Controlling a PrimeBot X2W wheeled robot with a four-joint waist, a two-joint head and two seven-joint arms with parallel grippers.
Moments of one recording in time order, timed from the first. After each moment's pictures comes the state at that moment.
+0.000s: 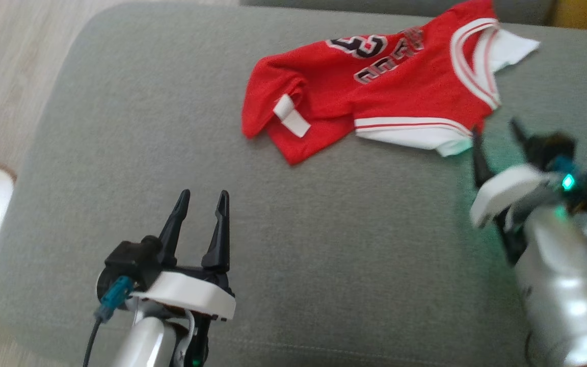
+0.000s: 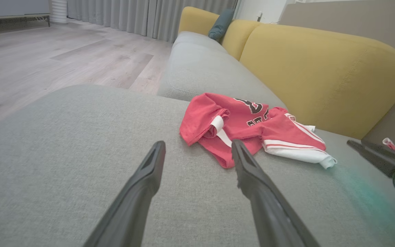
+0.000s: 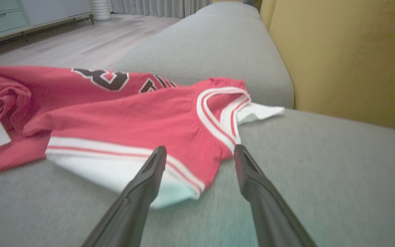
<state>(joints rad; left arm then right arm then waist) -0.08 0.05 -0.33 0.14 -0.32 0.03 -0.25 -0.66 -0.13 -0.02 1.00 -0.06 0.12 -0.25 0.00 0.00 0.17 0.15</state>
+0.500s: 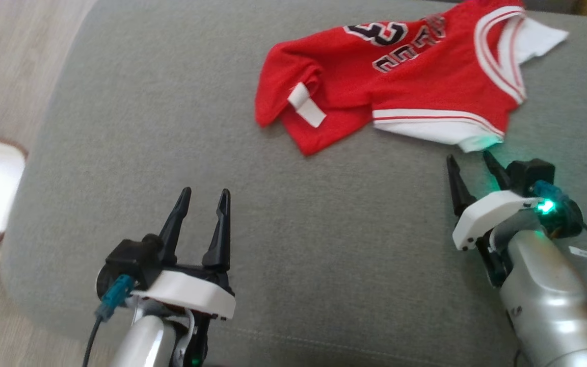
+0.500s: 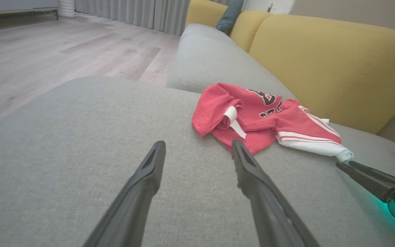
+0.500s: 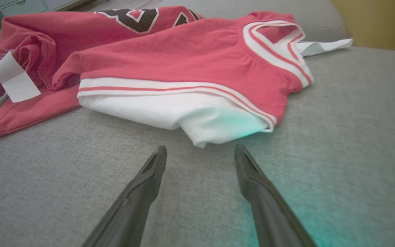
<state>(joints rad) -0.09 0.05 -0.32 0.14 -0.30 0.02 -0.25 -0.57 -0.12 0.10 0.98 0.13 0.12 -0.21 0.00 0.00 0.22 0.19</state>
